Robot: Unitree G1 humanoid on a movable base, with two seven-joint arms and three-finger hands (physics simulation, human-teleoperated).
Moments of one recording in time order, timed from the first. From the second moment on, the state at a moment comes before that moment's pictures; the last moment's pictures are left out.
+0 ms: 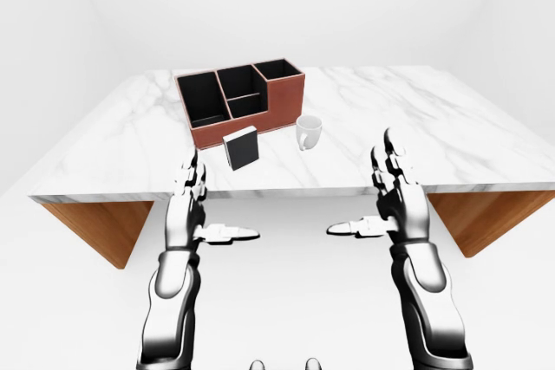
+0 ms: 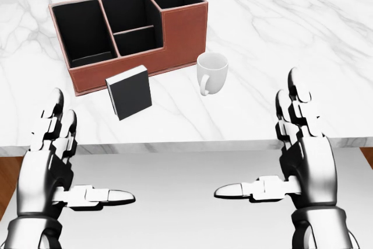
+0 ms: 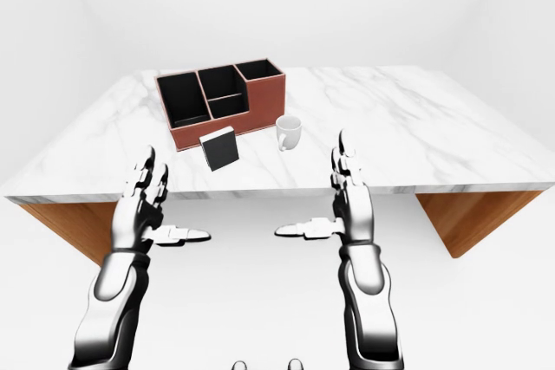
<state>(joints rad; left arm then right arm) 0.03 0.03 0.06 -0.30 -0.03 0.09 -0.06 0.04 -0.02 -0.04 -0.41 0.02 0.09 0.06</state>
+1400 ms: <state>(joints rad) 0.04 0.03 0.09 -0.53 -0.05 0.09 -0.08 0.02 -0.02 -0.07 -0.74 0.05 0.09 0.08</state>
